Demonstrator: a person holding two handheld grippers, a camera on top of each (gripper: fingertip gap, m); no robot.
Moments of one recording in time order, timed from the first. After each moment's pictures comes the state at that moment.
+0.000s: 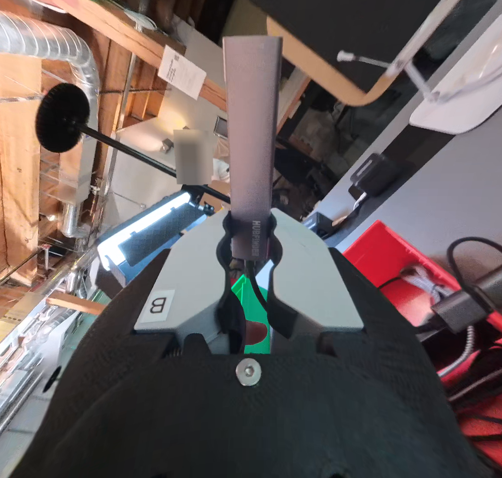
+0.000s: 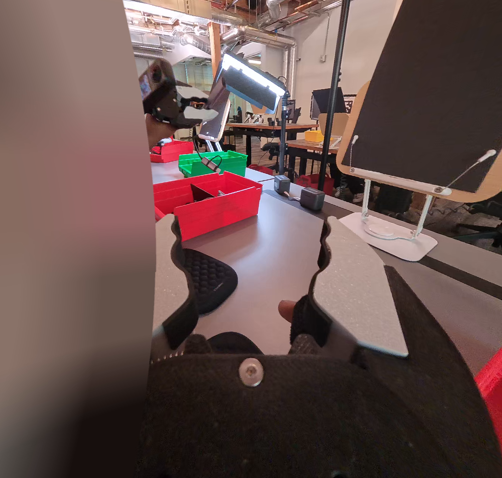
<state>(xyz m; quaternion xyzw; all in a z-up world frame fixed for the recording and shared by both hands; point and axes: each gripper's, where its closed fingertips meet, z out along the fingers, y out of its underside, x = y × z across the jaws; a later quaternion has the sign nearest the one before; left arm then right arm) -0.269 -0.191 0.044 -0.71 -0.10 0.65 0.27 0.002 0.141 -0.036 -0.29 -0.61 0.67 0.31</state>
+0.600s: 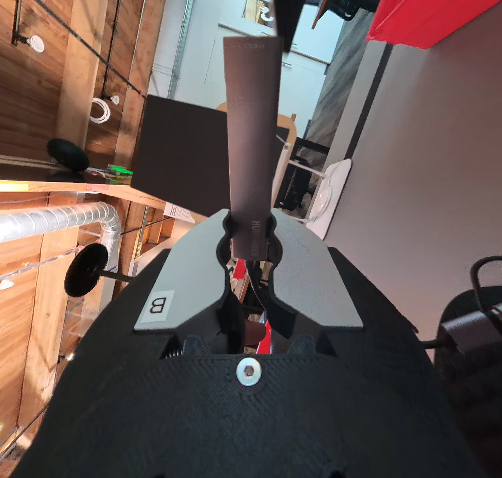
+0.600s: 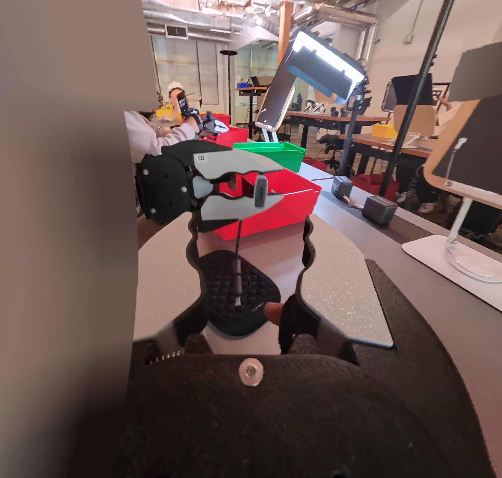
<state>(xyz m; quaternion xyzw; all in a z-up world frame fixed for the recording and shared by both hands) -0.089 0.016 -0.050 -0.66 0.13 0.66 0.33 -0.008 0.057 -0.041 -0.20 -0.66 0.68 0.23</state>
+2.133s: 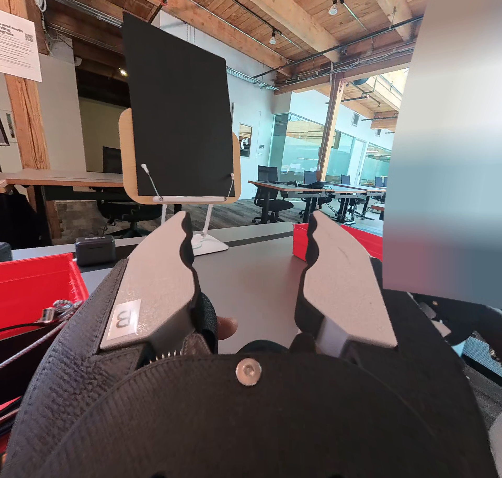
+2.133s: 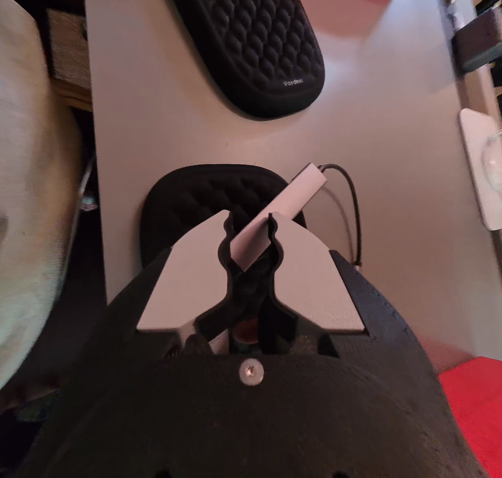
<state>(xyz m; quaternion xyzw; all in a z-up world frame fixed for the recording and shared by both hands) -0.083 -0.112 -0.034 -0.55 -0.23 0.22 0.77 0.020 0.097 -0.245 -0.11 -0.91 0.31 0.26</state>
